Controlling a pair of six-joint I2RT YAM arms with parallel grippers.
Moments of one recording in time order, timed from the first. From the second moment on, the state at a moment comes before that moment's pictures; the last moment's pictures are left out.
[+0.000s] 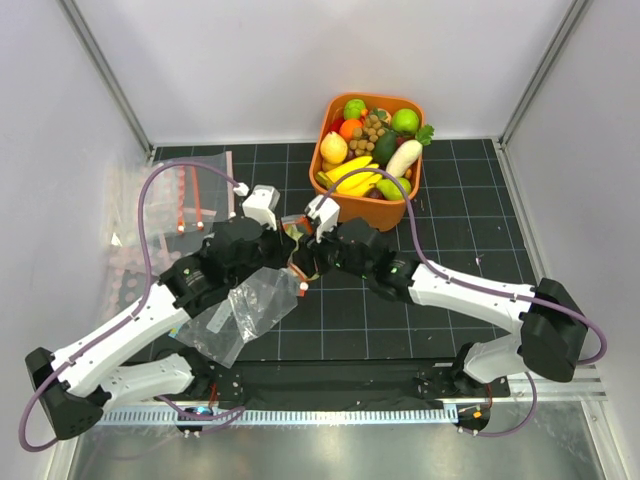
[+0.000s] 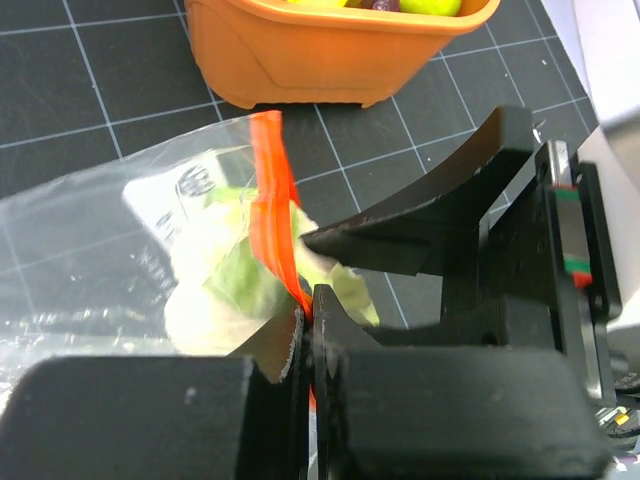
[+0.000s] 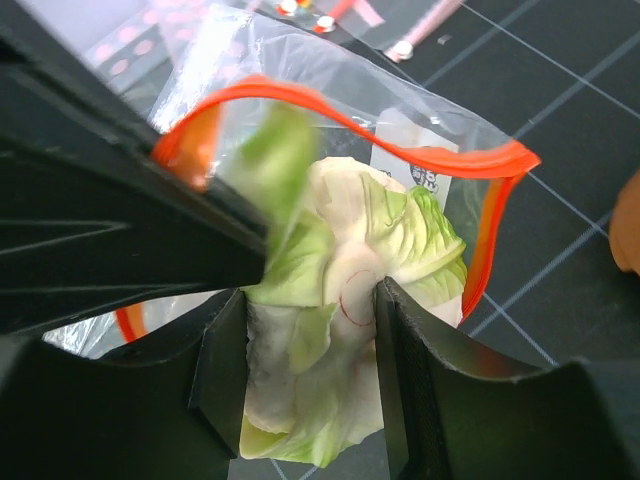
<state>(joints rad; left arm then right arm) -0.84 1.00 1.00 -0.43 -0.26 -0.48 0.98 1.38 0.95 0.13 0.03 0.20</state>
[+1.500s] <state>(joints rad) -0.84 1.01 0.98 -0.35 -0.02 -0.47 1.05 1.22 0.82 0.16 -0.35 -0.17</state>
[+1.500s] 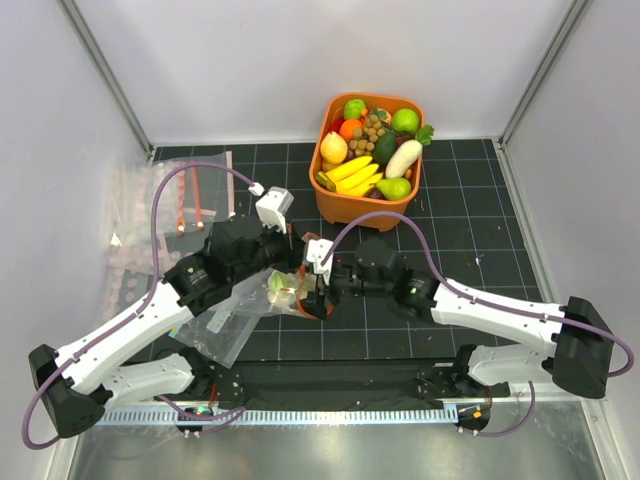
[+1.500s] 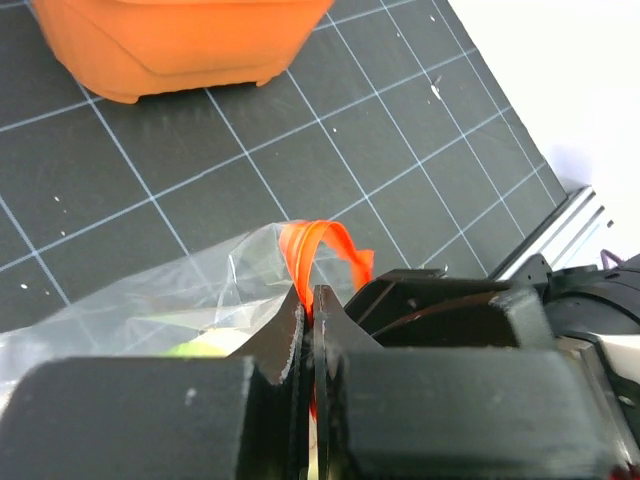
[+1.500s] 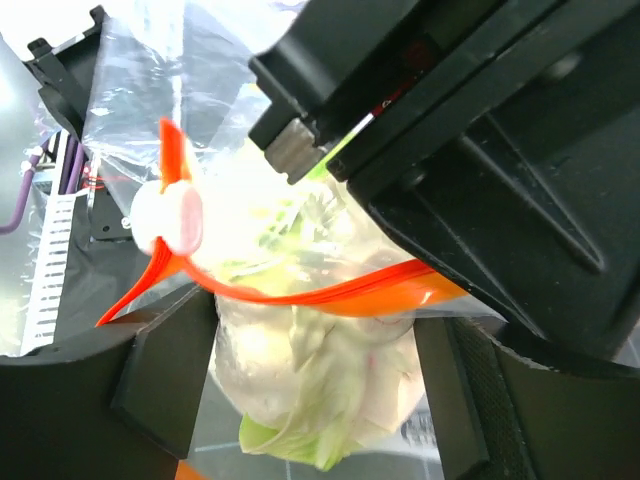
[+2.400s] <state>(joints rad) -0.83 0.93 0.93 -0.34 -0.24 -0.49 1.06 1.28 0.96 0.07 -0.18 -0.02</state>
